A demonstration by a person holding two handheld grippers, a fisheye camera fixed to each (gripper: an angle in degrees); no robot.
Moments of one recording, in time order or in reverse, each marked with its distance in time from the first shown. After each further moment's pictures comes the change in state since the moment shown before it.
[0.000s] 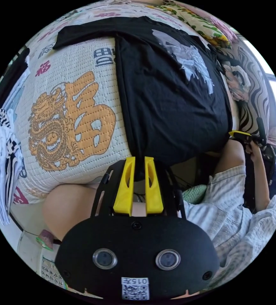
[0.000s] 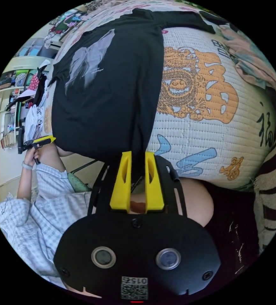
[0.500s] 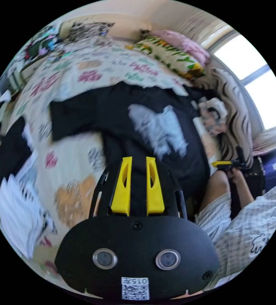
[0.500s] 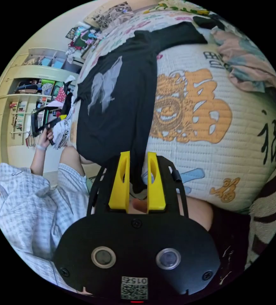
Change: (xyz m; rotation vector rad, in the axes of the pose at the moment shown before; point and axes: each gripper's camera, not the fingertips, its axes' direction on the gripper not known) left arm -0.010 -0.064 -0.084 0.293 -0.098 0.037; right arm 0.062 -0.018 -0.079 0.128 -0.253 -0.068
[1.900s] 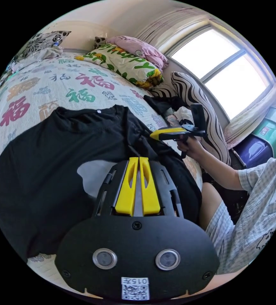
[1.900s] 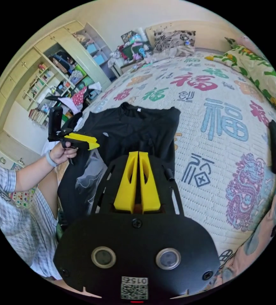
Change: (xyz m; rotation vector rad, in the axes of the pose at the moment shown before) left arm 0.054 -0.220 0.126 0.247 0.438 0.383; right arm -0.119 -0.249 0.001 0.327 0.057 -0.455
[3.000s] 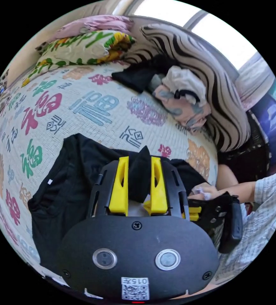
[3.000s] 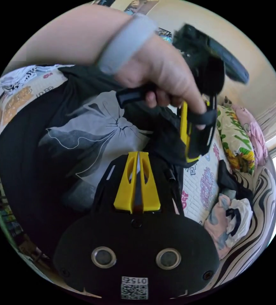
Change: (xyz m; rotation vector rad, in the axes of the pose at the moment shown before) left arm 0.104 -0.128 0.119 -0.433 -0.125 0.313; right arm -0.167 -0.013 0.181 -0.112 0.684 -0.418
